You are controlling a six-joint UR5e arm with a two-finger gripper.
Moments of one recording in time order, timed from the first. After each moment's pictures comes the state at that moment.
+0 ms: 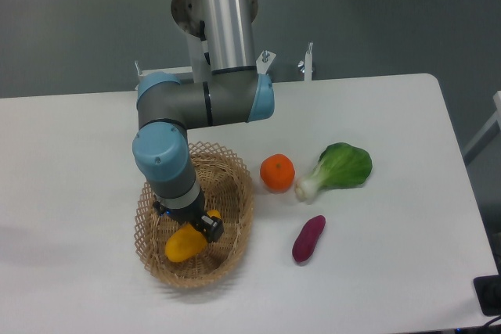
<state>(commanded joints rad) 2.12 -2.06 -1.69 -0.86 1.65 0.76</state>
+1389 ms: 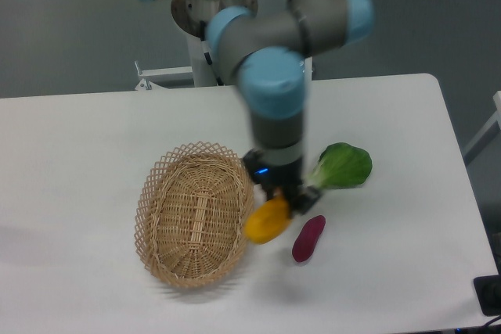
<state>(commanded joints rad) 2.55 -1.90 -1.38 -1.24 1.52 1.33</state>
